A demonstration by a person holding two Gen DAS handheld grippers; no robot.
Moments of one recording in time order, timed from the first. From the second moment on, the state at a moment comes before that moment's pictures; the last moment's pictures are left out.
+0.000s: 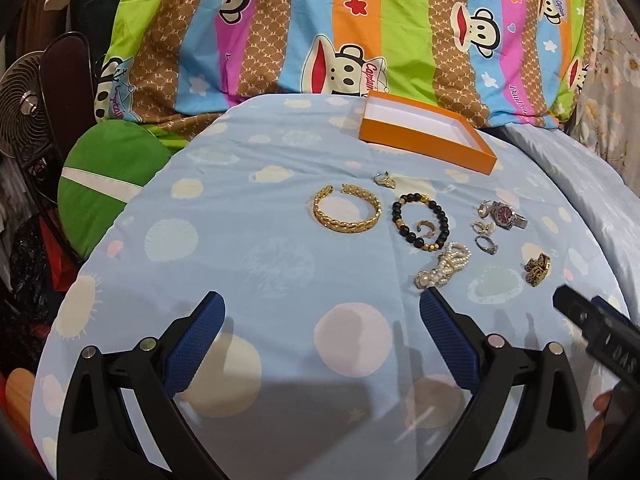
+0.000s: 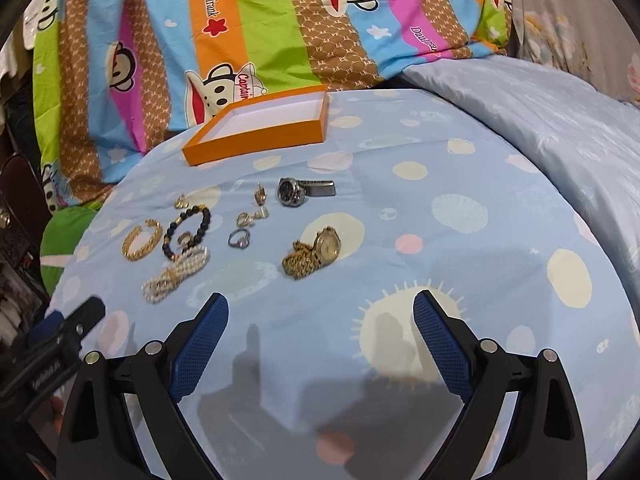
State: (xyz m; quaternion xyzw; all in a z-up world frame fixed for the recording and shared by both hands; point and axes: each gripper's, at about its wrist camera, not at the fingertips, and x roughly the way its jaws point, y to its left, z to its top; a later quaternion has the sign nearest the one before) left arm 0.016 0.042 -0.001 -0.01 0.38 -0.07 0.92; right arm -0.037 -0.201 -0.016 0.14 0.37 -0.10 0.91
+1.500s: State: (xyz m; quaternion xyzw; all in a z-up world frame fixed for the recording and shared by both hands) left arm 0.050 -0.037 -0.016 0.03 0.44 -0.19 0.88; right arm -0.022 -0.225 -0.023 0.14 0.38 -0.08 0.91
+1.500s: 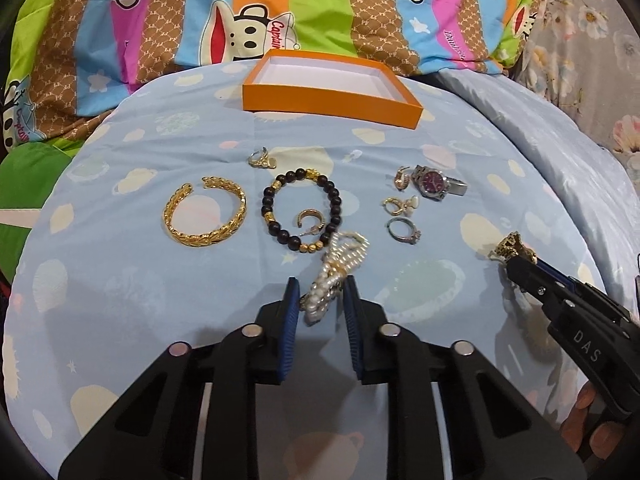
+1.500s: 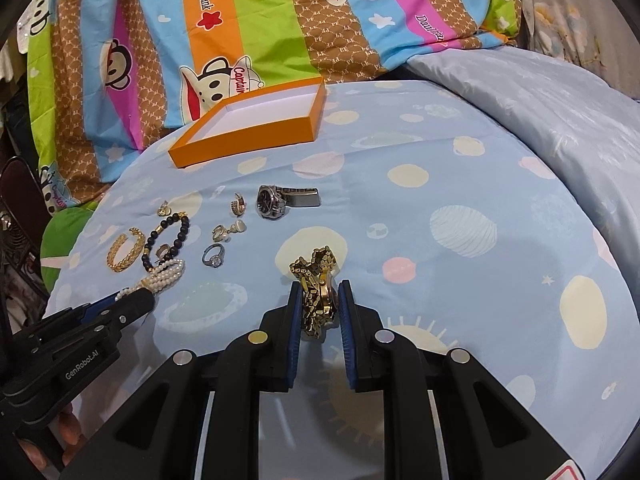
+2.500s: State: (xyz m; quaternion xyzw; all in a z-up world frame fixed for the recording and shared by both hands) left arm 0.018 0.005 0.036 0.01 0.38 -0.22 0.90; right arm -0.035 -0.211 0.000 0.12 0.37 -0.06 0.92
